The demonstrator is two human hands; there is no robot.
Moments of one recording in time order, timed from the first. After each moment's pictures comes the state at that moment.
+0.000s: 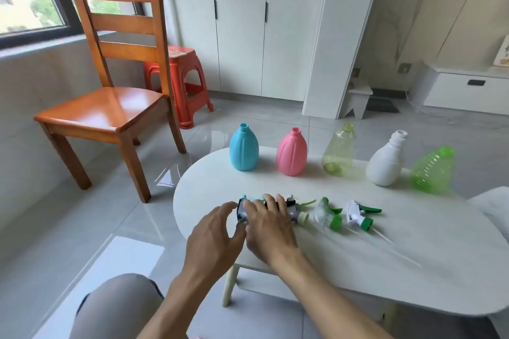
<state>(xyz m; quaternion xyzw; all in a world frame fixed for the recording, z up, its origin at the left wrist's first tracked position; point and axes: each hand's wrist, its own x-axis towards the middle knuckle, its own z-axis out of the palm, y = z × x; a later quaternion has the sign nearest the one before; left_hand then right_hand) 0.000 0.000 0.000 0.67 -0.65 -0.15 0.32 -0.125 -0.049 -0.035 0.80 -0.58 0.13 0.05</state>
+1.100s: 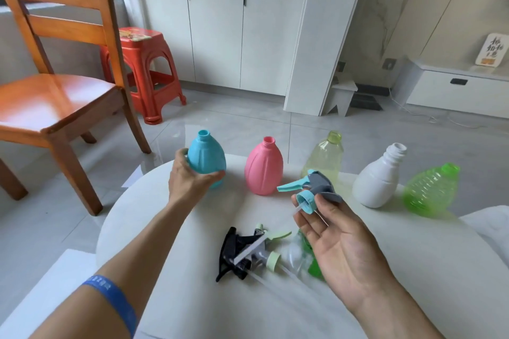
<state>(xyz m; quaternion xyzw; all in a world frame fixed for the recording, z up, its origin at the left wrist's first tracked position) -0.024 -0.243 -0.048 0.68 -0.52 -0.24 0.46 -0.264 -0.079 0.036 0.21 -0.37 0.65 -0.63</state>
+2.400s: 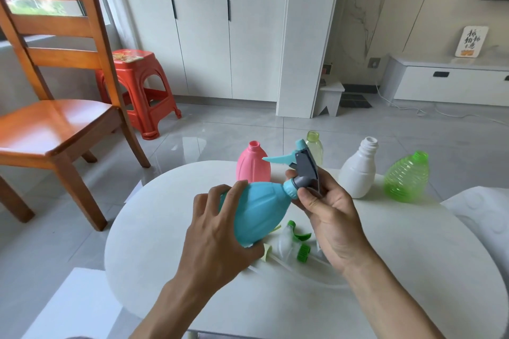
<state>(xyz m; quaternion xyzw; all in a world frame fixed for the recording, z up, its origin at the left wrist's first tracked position) -0.088 -0.075 0.017 0.53 -0.77 -0.01 0.35 -0.286 -0.090 0.025 0.41 -0.30 0.66 -0.55</state>
